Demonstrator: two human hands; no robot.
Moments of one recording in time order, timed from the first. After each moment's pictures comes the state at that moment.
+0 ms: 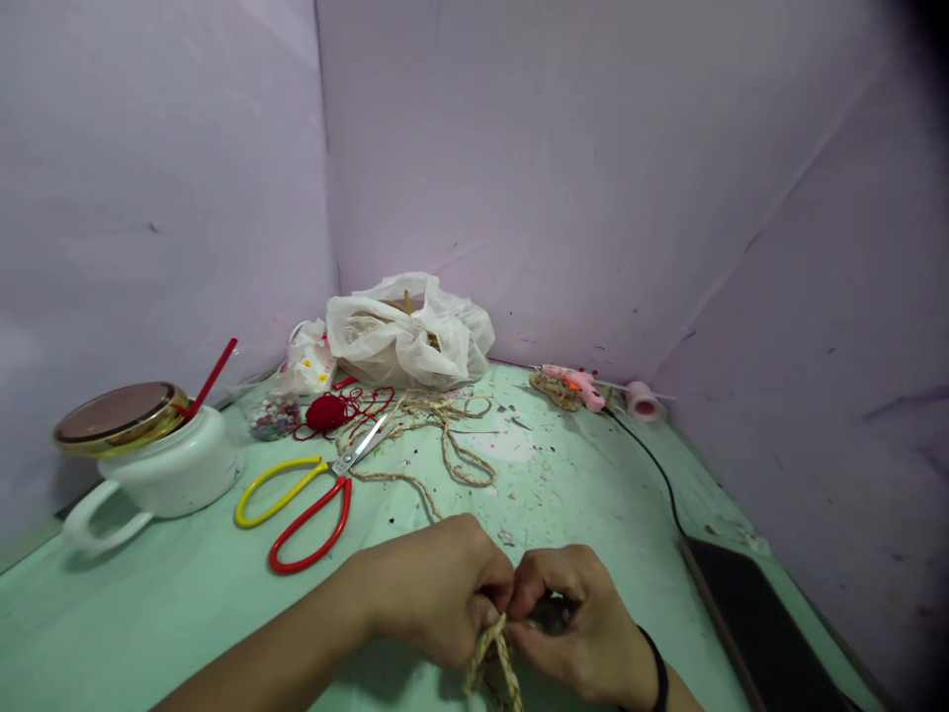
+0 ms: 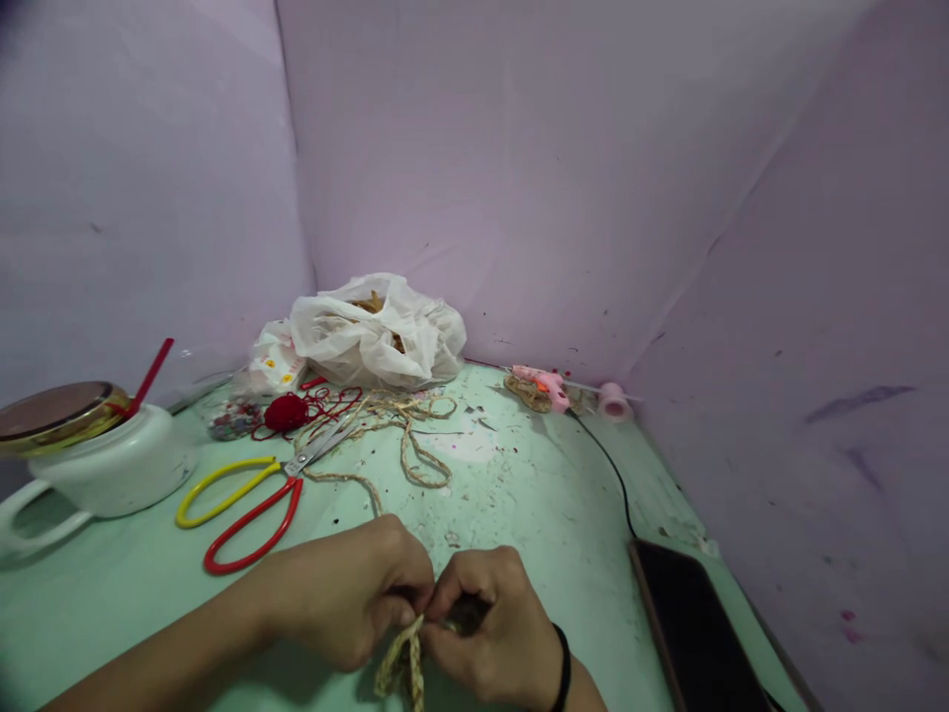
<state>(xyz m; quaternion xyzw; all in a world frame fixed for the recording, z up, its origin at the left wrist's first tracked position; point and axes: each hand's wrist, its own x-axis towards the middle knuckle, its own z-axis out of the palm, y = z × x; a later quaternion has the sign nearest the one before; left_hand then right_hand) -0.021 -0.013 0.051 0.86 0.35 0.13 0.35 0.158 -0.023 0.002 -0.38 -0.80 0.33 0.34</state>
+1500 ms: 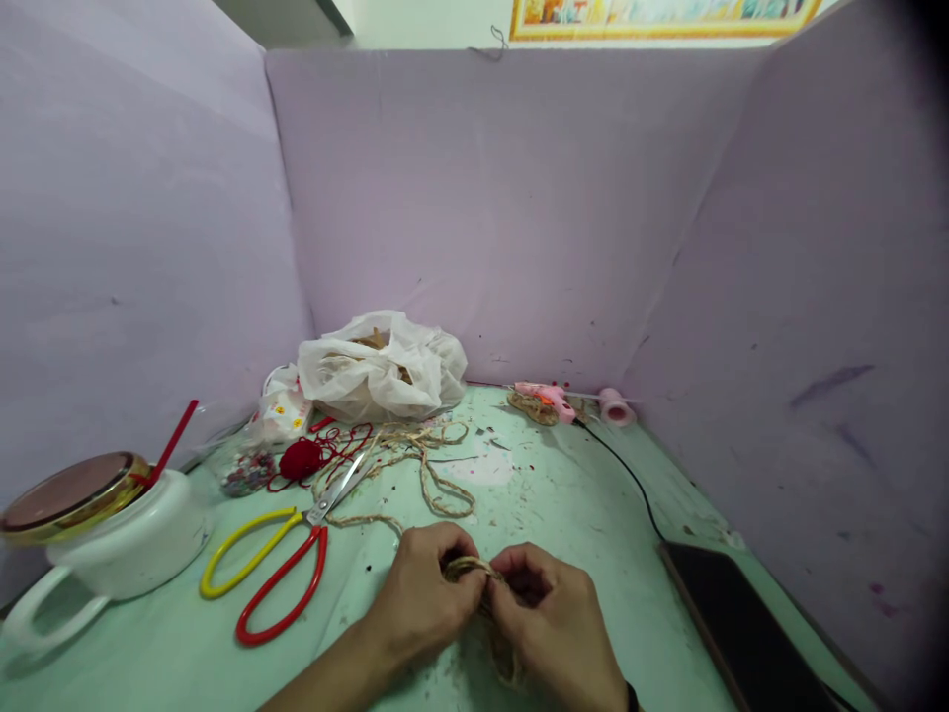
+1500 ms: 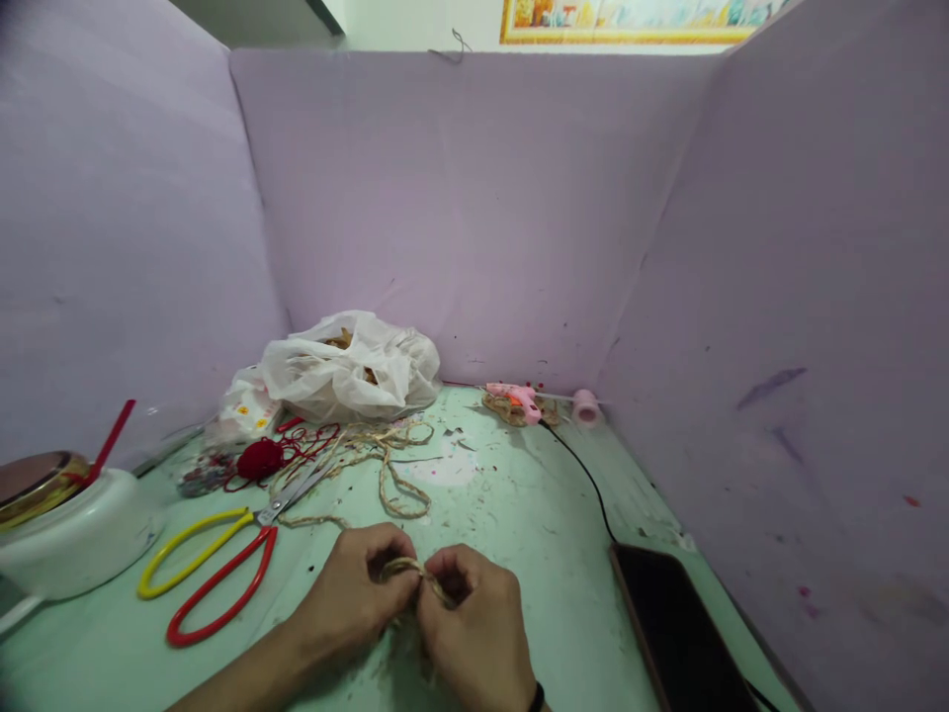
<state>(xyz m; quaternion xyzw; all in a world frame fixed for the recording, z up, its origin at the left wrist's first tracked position) 0.005 0.001 0.006 0.66 0.54 0.34 0.39 0.141 -0.016 -0.001 -0.57 -0.59 0.39 0.43</state>
